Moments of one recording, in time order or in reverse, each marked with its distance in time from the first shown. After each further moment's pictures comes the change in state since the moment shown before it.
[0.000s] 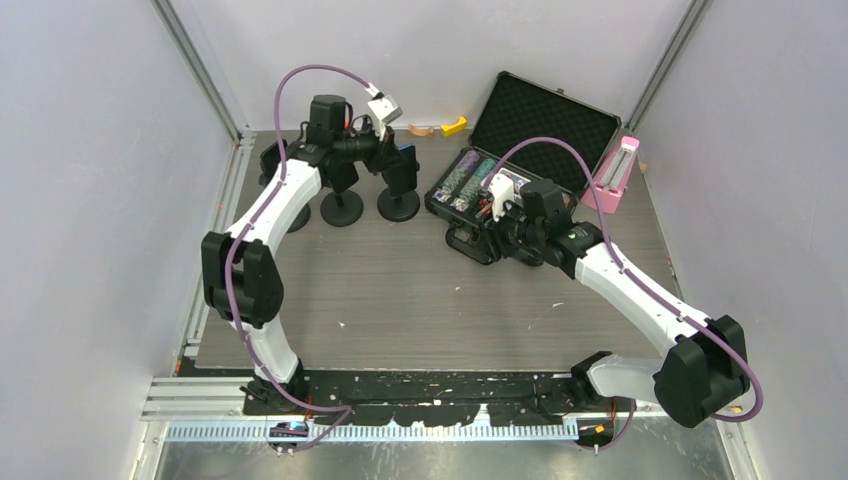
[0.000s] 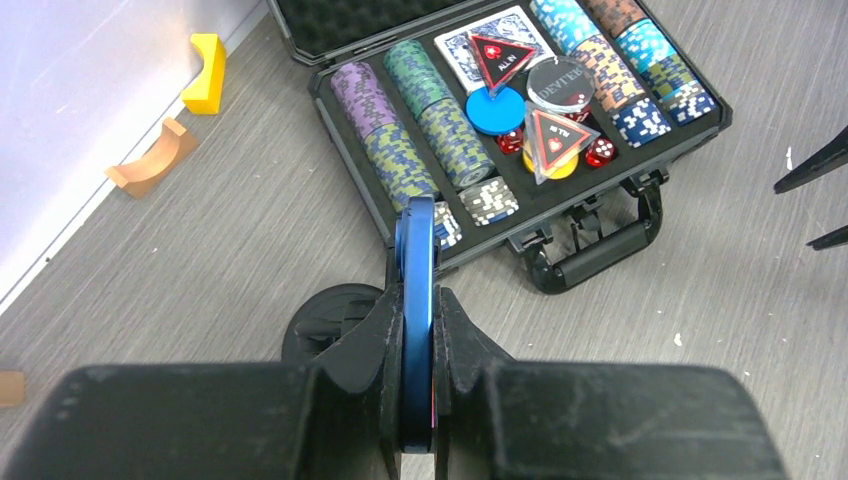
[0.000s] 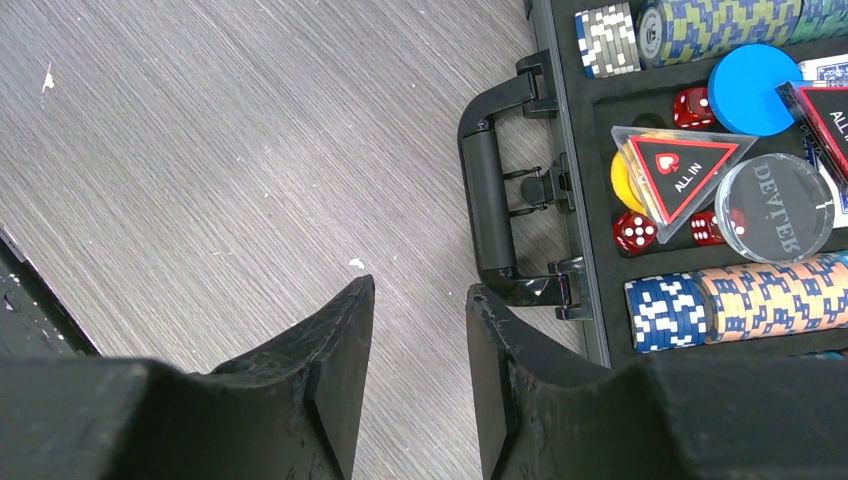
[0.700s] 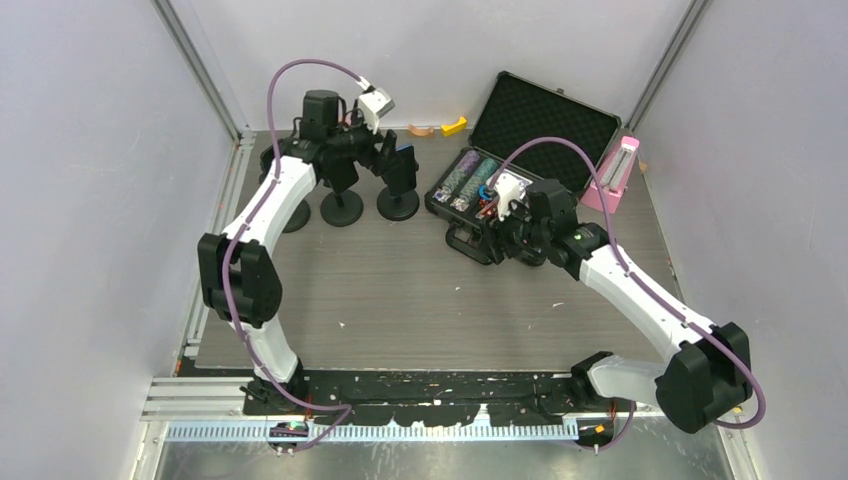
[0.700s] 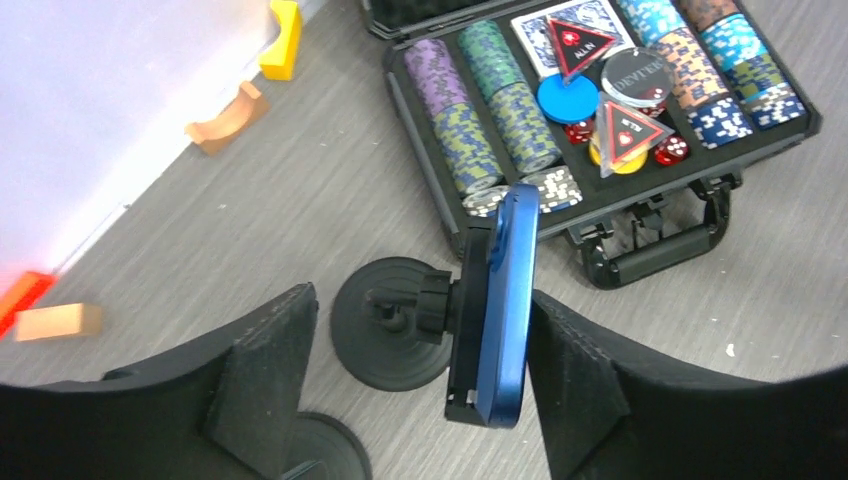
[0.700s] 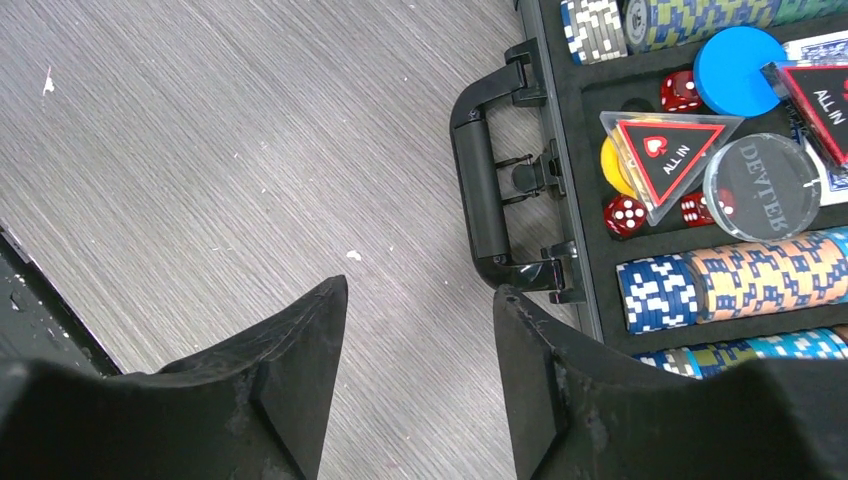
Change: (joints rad) left arm 0.026 0.016 0.044 -0.041 -0.089 0.014; right arm -0.021 -0.016 -0.003 -0.018 -0.006 0.009
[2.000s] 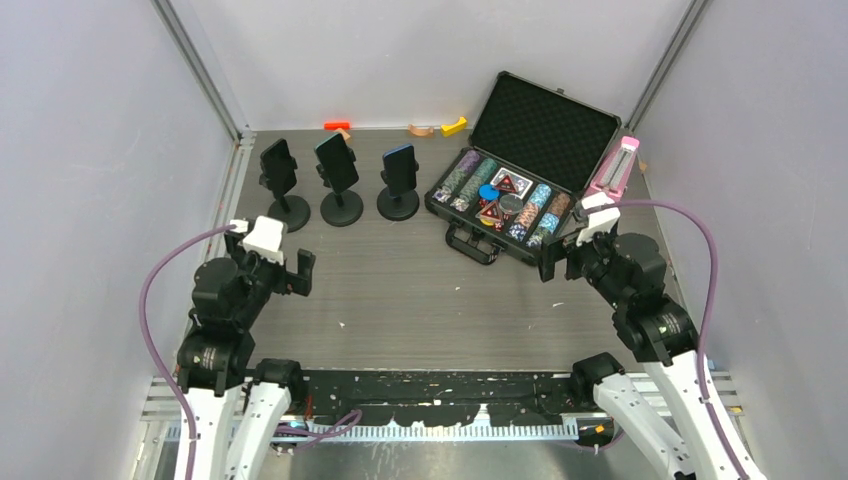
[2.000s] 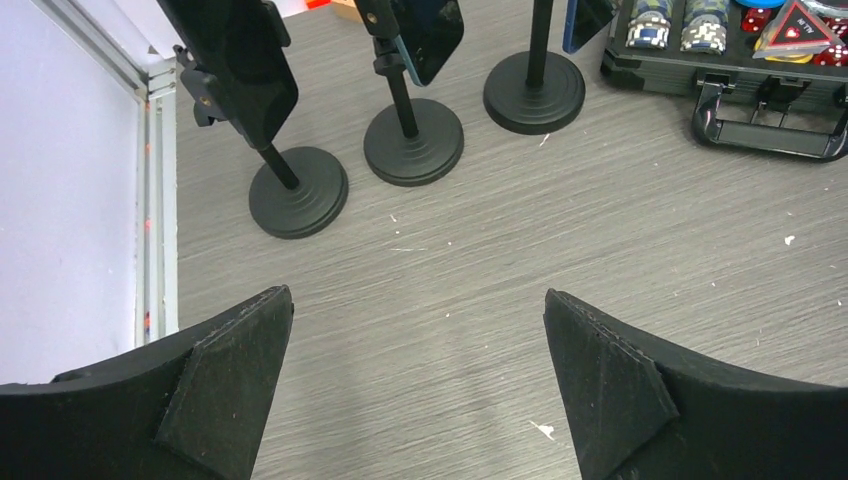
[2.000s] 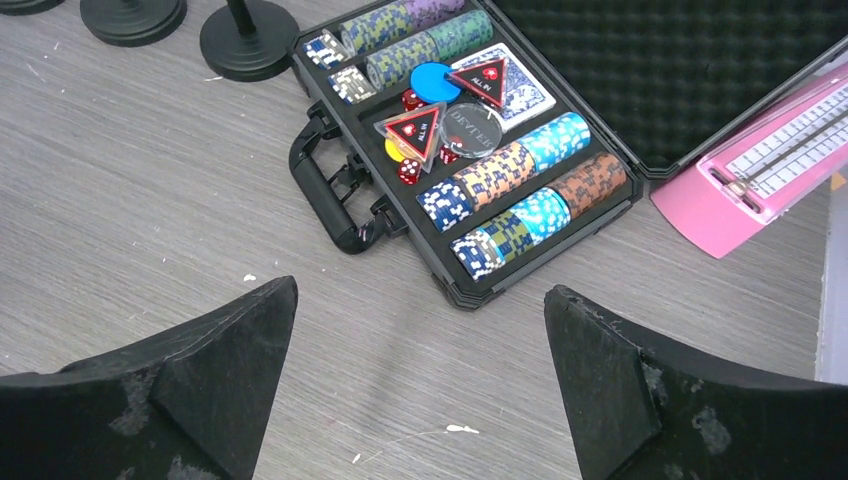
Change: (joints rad) left arm 0.156 -1.360 -0.837 -0.277 -0.509 -0.156; right arm -0.136 -0.633 -0.116 -0.168 0.270 0.082
